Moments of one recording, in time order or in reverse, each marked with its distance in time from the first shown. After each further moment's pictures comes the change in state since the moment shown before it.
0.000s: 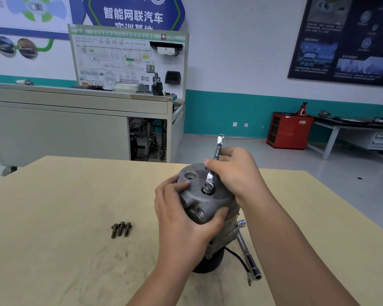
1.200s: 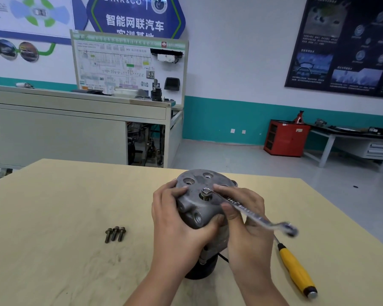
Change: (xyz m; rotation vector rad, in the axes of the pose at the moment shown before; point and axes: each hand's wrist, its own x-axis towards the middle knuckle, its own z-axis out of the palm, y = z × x) left_hand 0.000 0.002 0.003 -0.045 0.007 0.019; right_hand -0.078 0.052 -0.001 0.295 0.295 -0.464
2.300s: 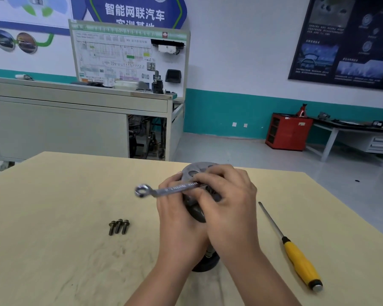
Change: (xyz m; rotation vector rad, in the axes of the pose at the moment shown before) left_hand 0.004 0.004 0.000 0.017 -0.035 0.015; right_hand 0.016 -0.025 0.032 -0.453 -0.093 -0.210
